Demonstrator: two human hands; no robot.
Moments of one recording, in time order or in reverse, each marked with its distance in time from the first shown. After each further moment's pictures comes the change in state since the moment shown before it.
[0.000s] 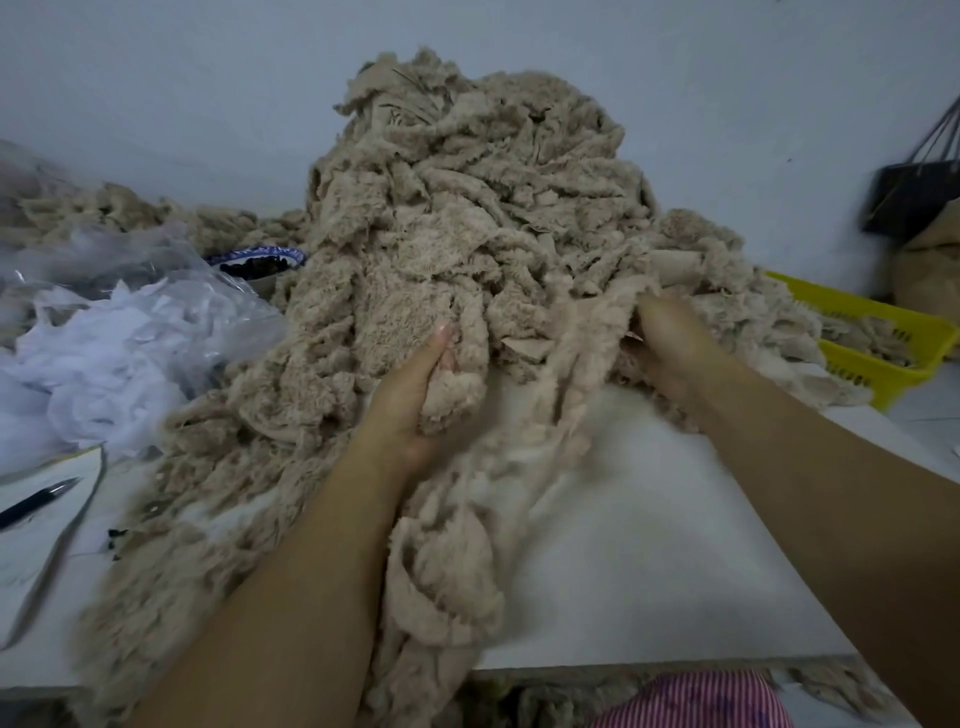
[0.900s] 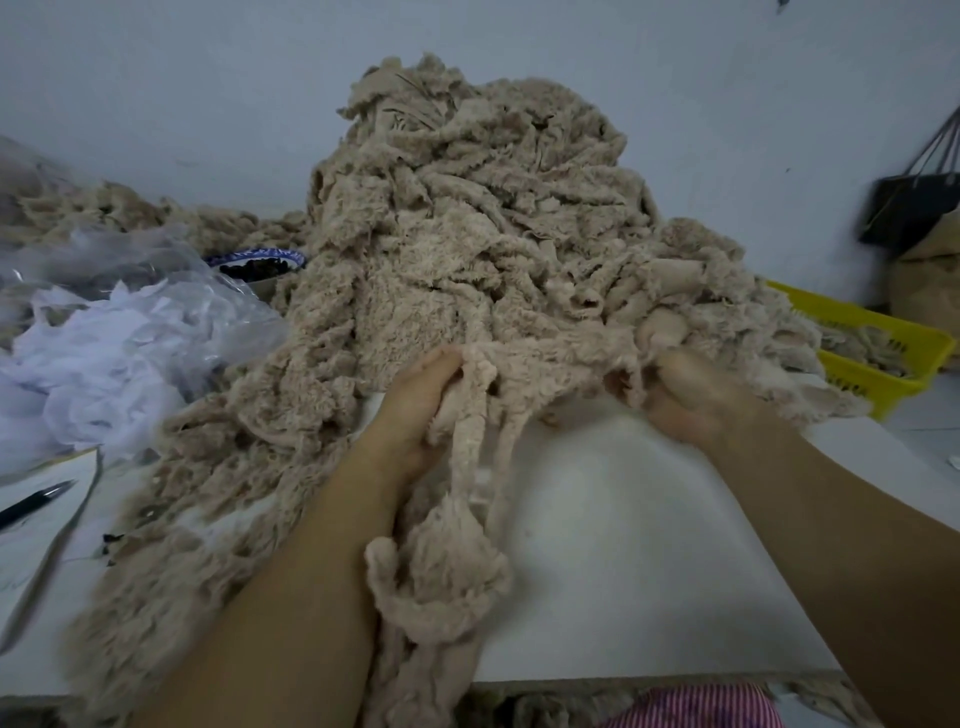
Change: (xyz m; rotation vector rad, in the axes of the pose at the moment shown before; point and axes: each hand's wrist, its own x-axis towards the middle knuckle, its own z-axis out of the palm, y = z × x) left_hand 0.006 -0.001 0.002 0.121 0.015 0.034; right_hand -0.006 0.026 -0.019 0.314 -0.197 0.150
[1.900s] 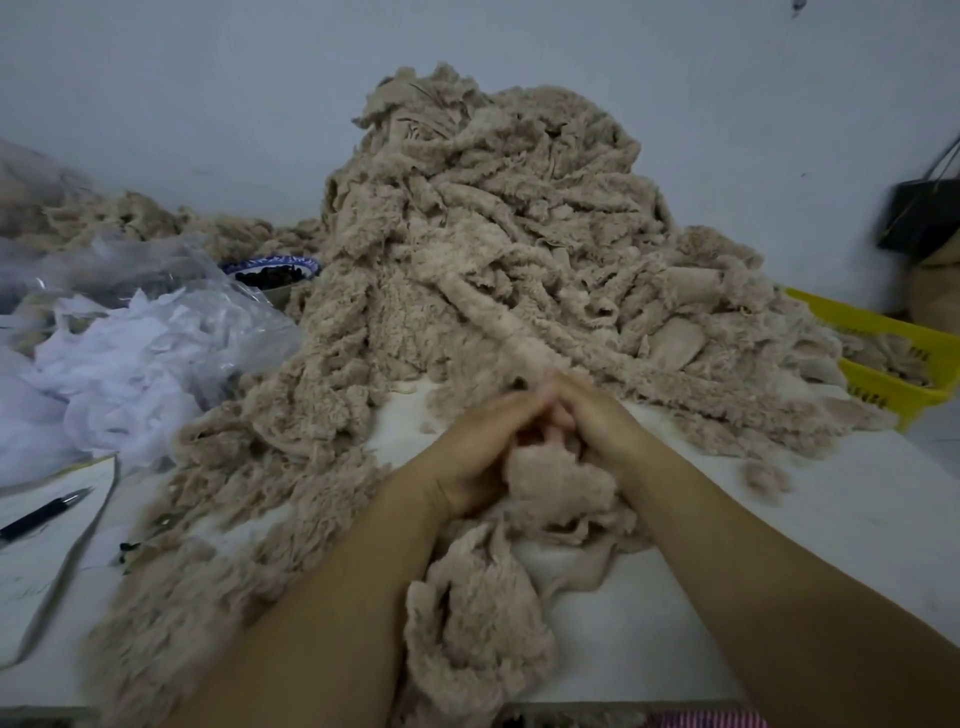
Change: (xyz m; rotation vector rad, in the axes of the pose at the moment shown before) left_hand -0.004 -0.026 0.018 0.268 -0.297 -0.144; right_hand -0.023 0.046 0.069 -0.300 -0.128 0.101
